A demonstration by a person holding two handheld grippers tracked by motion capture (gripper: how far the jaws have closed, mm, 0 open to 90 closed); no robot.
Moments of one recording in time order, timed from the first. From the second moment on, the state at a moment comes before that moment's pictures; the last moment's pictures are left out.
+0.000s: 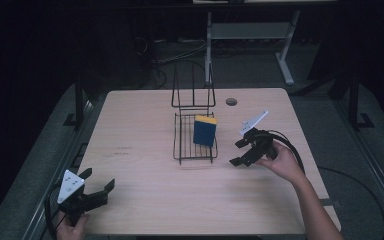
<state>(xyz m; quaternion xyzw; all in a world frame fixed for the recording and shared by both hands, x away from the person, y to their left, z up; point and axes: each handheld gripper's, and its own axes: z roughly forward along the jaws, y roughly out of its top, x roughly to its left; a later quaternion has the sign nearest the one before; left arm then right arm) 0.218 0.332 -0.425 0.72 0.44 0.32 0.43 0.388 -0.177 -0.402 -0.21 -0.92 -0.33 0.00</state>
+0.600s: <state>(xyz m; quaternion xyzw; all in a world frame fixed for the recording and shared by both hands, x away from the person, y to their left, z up) 0.218 0.331 -0.425 0.72 0.44 0.32 0.43 0.376 -0.188 -0.409 -0.22 -0.92 -0.34 0.00</state>
